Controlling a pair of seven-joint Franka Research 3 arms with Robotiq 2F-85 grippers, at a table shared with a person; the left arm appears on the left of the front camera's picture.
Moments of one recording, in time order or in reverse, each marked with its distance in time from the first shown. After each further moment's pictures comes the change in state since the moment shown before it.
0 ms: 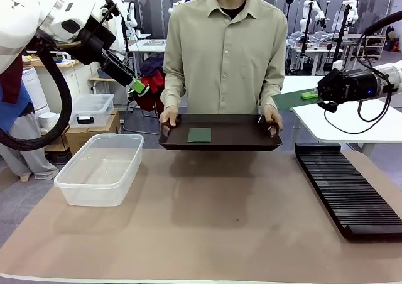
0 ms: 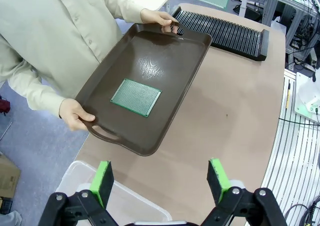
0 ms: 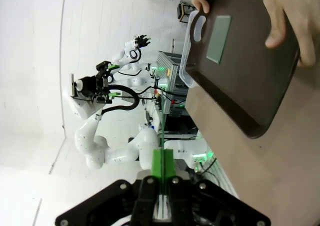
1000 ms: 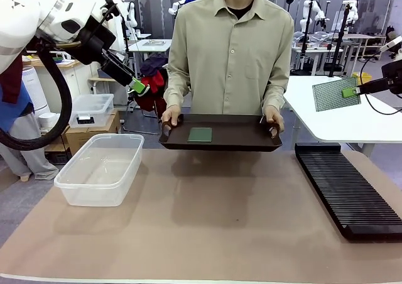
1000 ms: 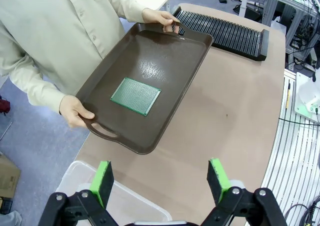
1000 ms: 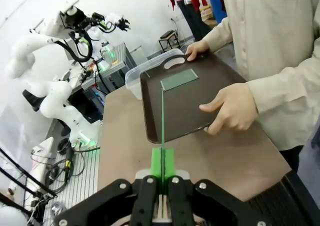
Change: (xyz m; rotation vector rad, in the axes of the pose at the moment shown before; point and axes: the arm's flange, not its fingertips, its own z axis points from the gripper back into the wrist) left arm 0.000 0.000 0.000 0.000 0.000 0.000; right arm 0.004 -0.012 0.120 -0.191 -0.063 0.922
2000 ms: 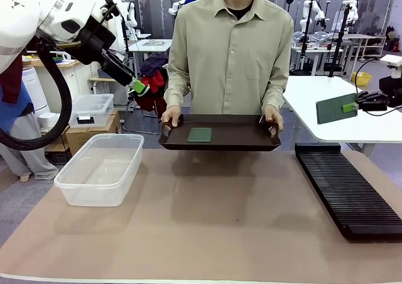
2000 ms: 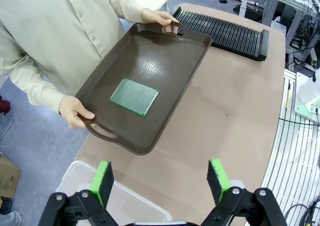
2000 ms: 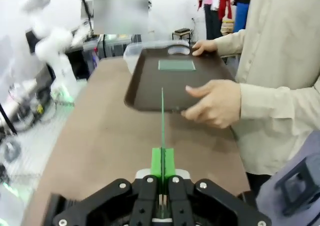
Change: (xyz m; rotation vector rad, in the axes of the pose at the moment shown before) left arm 0.000 0.000 0.000 0.000 0.000 0.000; right arm -0.039 -0.069 0.009 0.064 0.041 0.432
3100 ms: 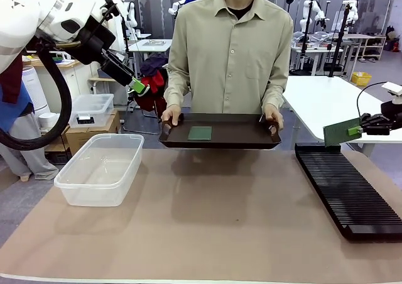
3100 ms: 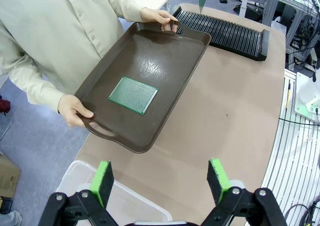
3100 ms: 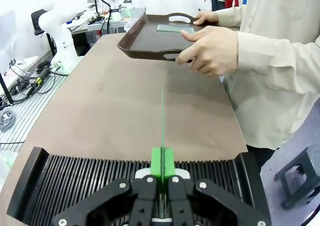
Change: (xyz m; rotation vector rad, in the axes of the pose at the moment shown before) left arm 0.000 0.000 0.000 0.001 0.000 0.001; right arm -0.088 -0.026 0.017 0.028 0.024 0.003
